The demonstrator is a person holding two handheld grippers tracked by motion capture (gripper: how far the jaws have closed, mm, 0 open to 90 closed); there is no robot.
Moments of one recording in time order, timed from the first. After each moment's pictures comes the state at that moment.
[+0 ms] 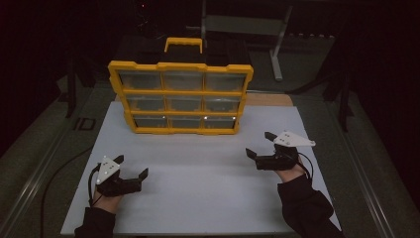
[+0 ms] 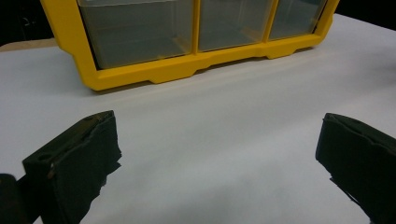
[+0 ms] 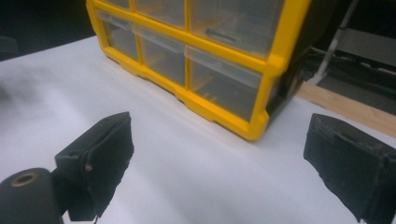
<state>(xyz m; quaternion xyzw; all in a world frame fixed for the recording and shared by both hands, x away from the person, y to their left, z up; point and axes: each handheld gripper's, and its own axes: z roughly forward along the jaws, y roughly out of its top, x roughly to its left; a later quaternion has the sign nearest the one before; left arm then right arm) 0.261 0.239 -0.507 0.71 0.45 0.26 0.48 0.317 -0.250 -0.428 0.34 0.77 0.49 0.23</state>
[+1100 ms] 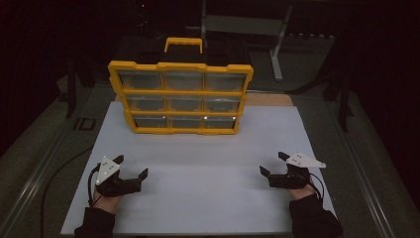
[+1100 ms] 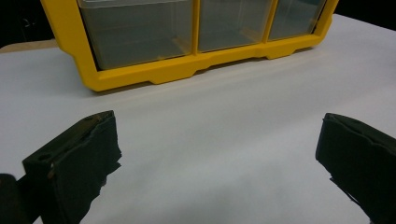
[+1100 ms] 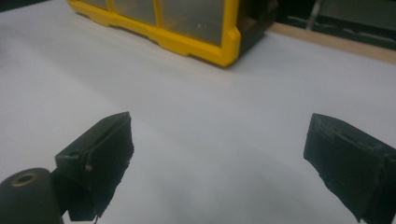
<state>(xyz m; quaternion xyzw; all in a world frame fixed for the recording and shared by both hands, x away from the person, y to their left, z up) 0.260 0.240 -0.506 0.71 0.44 0.27 0.48 0.289 -0.297 -0.487 0.39 0.76 0.46 0.23</state>
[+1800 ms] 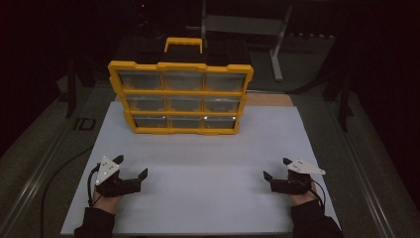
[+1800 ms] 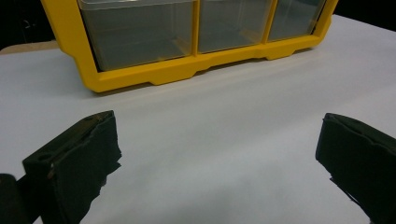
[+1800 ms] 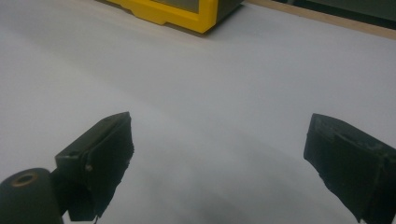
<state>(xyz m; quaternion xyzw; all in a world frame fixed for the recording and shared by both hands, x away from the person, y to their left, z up) 0.260 0.240 -0.506 0.71 0.44 0.27 0.48 0.278 -0.304 -0.504 0.41 0.76 0.43 0.25</state>
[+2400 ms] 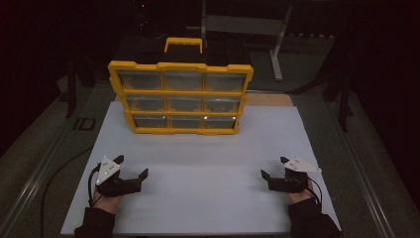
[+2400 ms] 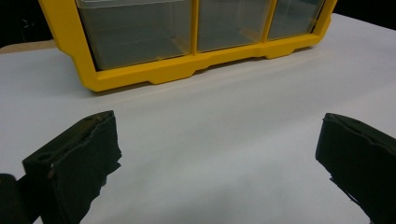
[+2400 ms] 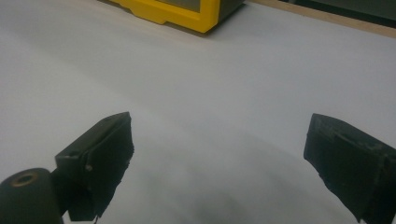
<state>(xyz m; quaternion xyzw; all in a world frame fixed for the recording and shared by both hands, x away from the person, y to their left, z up) 0.261 0.239 -0.507 0.71 0.44 0.27 0.48 0.285 -0.299 -0.508 0.41 0.77 0.43 0.25</state>
